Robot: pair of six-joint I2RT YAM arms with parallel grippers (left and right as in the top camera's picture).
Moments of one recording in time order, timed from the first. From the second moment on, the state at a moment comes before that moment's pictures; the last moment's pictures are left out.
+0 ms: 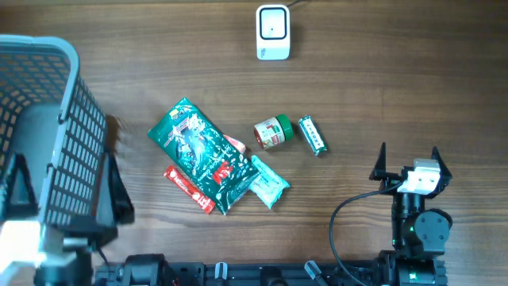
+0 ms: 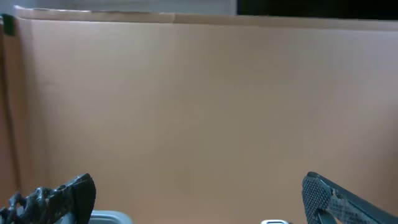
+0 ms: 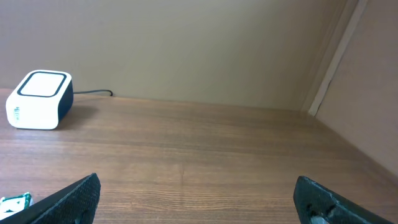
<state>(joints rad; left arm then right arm) 0.02 0.30 1.04 -0.43 0.04 -0.02 -0.06 0.04 0.01 0.01 0.10 -0.15</state>
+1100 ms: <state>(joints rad) -0.10 0.01 0.92 -0.04 -0.33 -0.21 -0.06 0.63 0.80 -0.59 -0.68 0.57</state>
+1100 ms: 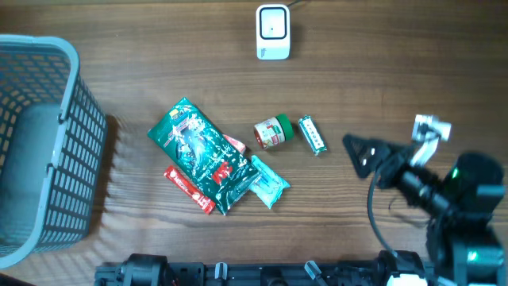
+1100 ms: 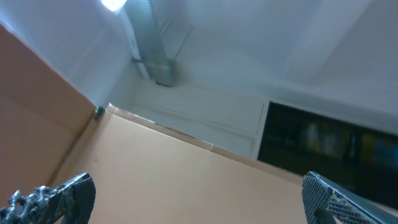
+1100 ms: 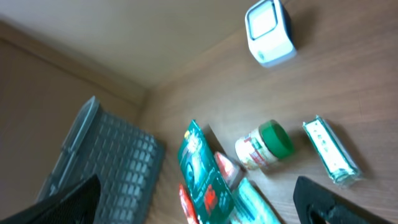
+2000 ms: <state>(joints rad) -0.10 0.12 0.30 -0.22 -0.26 -0.36 0.40 1.72 1.15 -0.67 0.11 -0.04</state>
